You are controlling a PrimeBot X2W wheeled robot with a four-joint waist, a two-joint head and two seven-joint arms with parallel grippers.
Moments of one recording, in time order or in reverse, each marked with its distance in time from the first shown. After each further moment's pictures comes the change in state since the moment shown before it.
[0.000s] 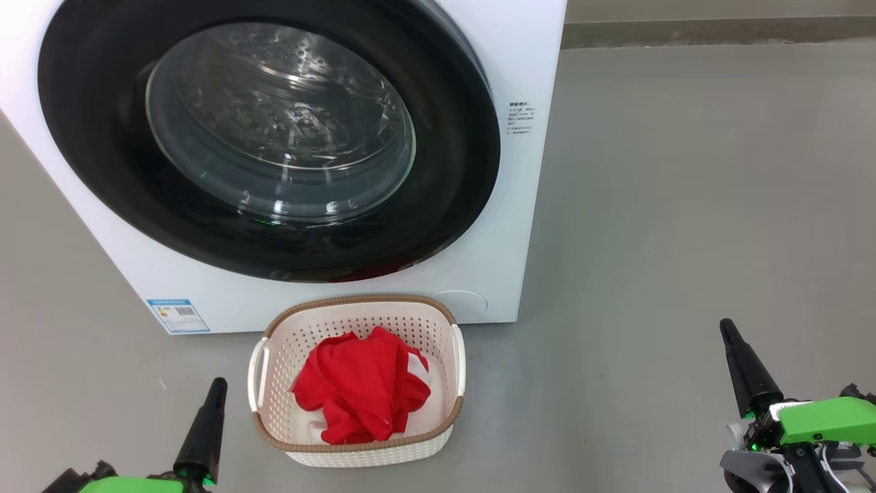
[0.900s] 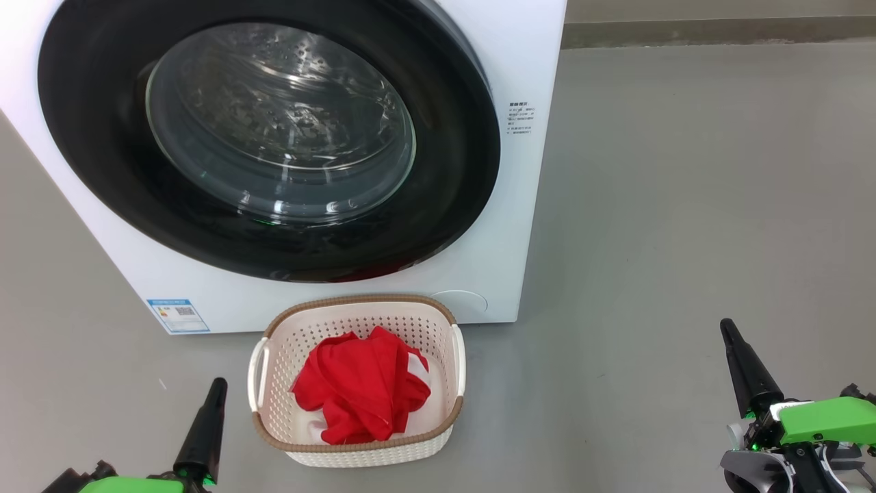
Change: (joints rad) left arm 0.000 0.000 0.000 0.000 0.000 0.000 0.000; right arm 0.000 0.000 -0.001 0.000 0.000 0.000 0.000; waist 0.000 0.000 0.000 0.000
